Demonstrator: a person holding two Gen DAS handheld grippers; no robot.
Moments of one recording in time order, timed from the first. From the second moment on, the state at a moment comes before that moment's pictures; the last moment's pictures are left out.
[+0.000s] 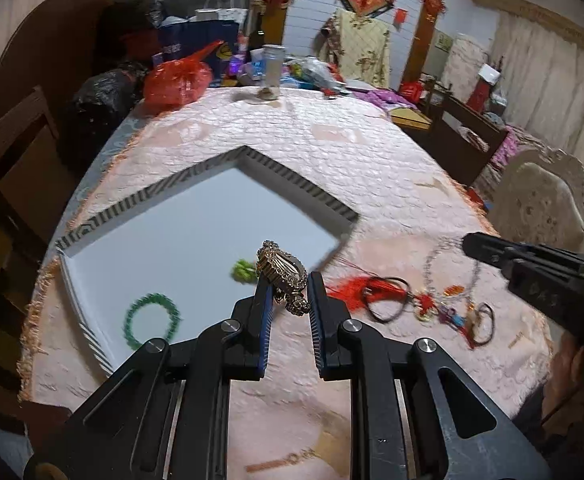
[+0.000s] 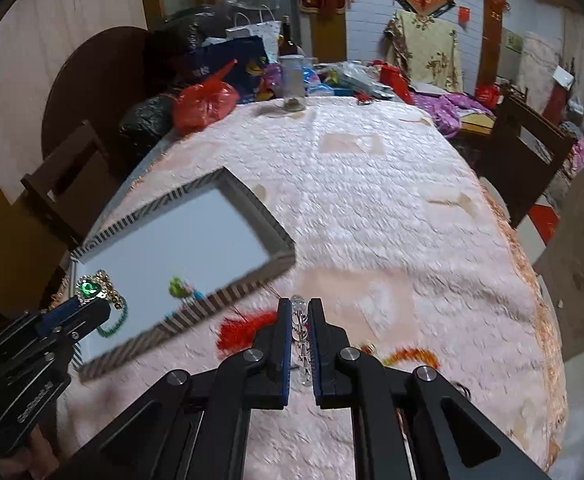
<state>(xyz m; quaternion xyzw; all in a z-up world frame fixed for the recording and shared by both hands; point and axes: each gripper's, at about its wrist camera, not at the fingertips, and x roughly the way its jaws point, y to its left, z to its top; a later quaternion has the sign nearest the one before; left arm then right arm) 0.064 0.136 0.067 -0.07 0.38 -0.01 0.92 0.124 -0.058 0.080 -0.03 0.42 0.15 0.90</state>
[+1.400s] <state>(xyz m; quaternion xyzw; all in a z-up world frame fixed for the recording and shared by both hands) 0.126 0.234 -0.025 -0.11 0.47 0.09 0.87 0.205 0.076 -0.006 -0.01 0.48 0.33 0.81</state>
